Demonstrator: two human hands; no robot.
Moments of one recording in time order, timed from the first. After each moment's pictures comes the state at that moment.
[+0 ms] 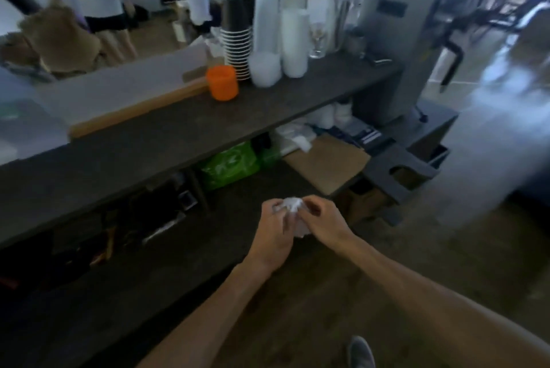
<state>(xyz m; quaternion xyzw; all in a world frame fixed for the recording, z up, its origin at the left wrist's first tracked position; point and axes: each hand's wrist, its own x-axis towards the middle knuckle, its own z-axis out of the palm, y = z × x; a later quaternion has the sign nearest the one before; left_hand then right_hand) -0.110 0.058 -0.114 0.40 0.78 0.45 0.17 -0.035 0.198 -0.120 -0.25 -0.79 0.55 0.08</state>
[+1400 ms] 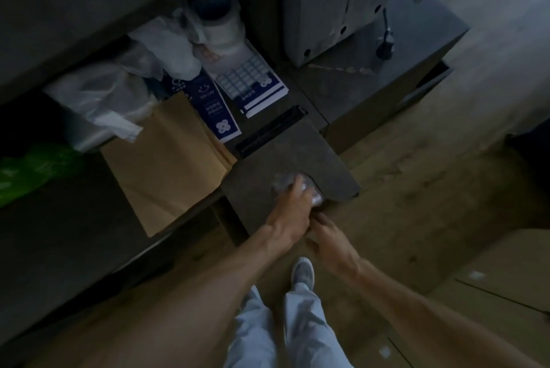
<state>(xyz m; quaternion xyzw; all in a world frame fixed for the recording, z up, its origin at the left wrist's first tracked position) -0.080 0.680 -0.360 0.48 0.83 0.06 0.27 0.058 0.742 -0.434 -0.22 -0.89 0.38 -0.15</state>
